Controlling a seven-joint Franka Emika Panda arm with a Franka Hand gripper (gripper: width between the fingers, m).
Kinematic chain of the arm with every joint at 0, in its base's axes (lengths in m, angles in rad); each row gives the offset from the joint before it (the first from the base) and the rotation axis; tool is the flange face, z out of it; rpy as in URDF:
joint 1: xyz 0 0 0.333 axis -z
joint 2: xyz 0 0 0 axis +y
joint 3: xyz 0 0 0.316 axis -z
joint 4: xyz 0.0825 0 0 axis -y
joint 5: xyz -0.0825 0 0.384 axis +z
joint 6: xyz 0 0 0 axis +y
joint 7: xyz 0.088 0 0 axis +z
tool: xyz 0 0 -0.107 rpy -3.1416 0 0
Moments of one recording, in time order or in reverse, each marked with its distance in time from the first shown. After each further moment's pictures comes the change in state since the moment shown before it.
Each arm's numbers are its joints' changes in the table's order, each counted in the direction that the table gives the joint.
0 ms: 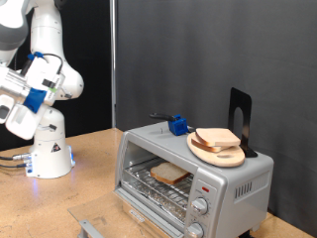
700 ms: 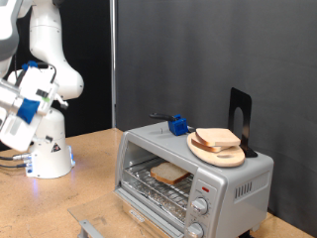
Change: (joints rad) arm -0.017 0.131 0.007 0.003 0.127 -0.109 0.122
